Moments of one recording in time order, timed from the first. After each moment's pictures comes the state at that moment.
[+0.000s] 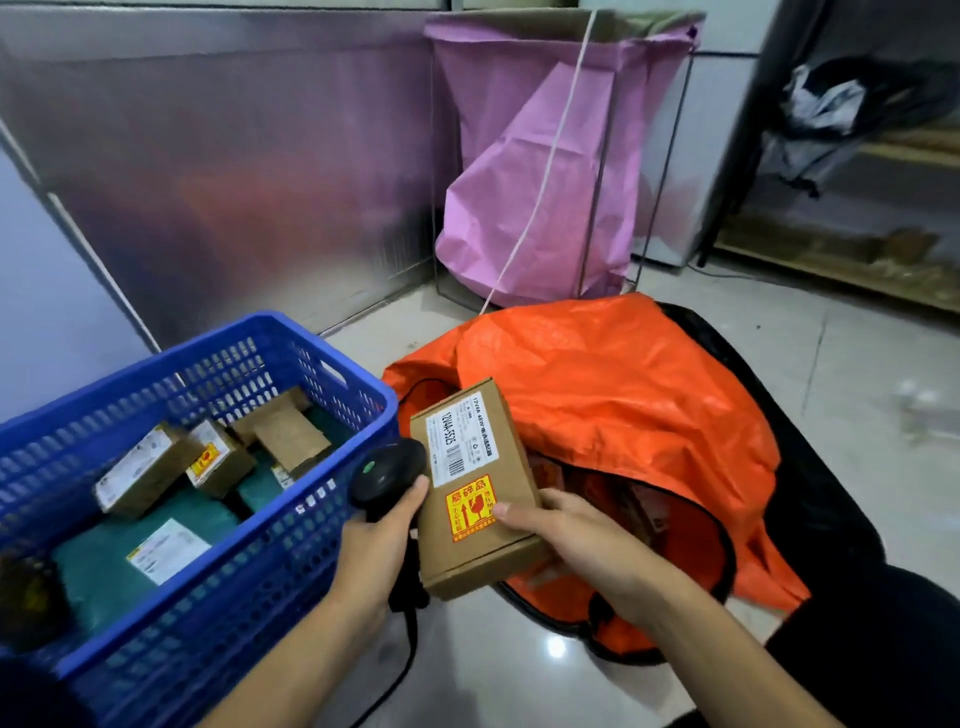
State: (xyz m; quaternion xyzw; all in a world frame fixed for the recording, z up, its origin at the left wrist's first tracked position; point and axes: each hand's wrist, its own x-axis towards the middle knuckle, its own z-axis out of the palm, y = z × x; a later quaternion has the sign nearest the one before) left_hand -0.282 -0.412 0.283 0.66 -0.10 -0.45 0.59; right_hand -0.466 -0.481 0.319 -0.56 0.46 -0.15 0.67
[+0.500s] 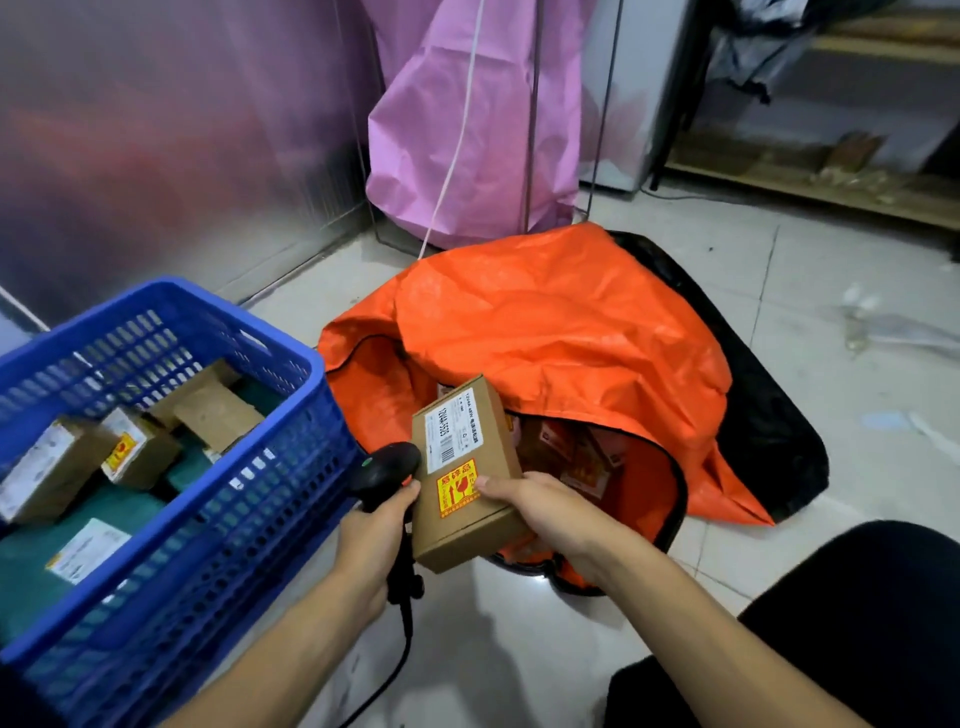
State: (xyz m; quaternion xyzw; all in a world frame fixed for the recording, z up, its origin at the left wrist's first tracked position) left_hand -0.320 -0.444 0.224 0.72 -0.10 -0.49 0.48; right_hand -0.491 -0.508 0.249 -0.48 0.54 -0.13 0.68
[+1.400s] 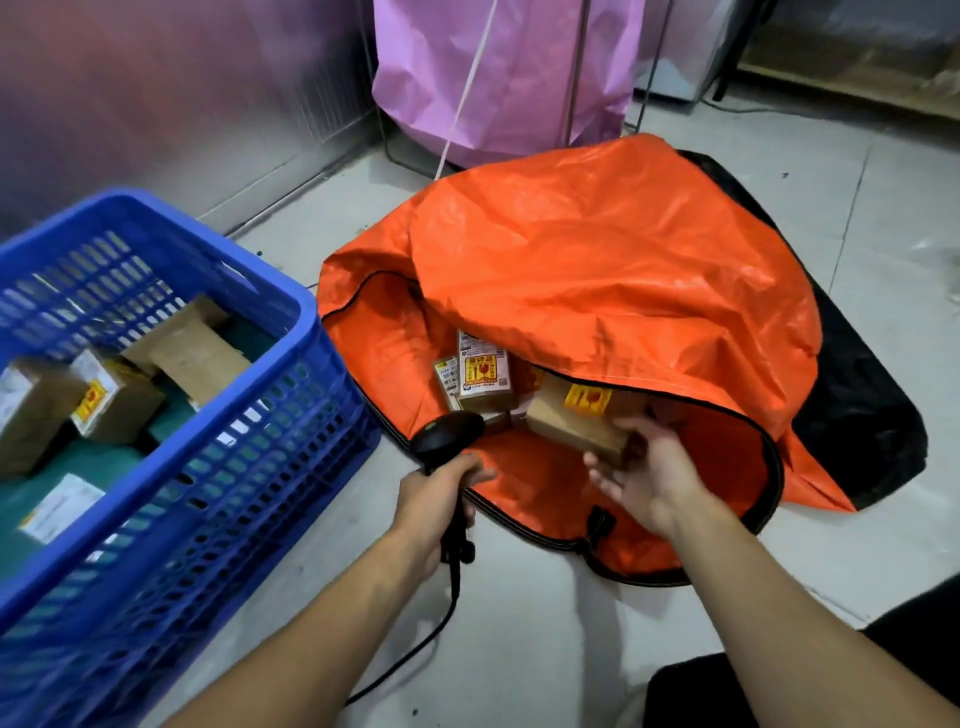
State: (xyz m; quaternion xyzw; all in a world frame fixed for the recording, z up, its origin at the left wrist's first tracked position) left_hand -0.311 -0.502 0.116 0.68 -0.10 -0.58 0.44; right_hand -0.523 -0.594 0.129 -0.13 0.58 -0.33 0.73
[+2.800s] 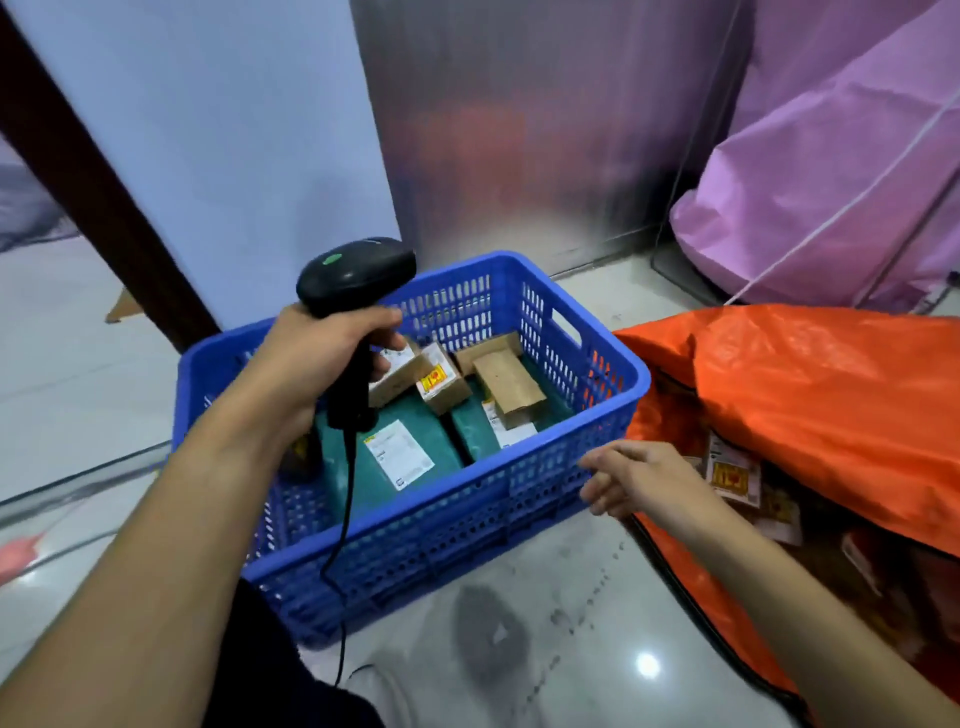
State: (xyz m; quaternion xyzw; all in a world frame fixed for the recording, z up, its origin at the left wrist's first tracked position) left_hand -0.030 -0.299 0.393 0.75 -0.17 -0.23 0.60; right_hand -0.264 -0.474 0.273 -0.65 0.42 -0.09 0.62
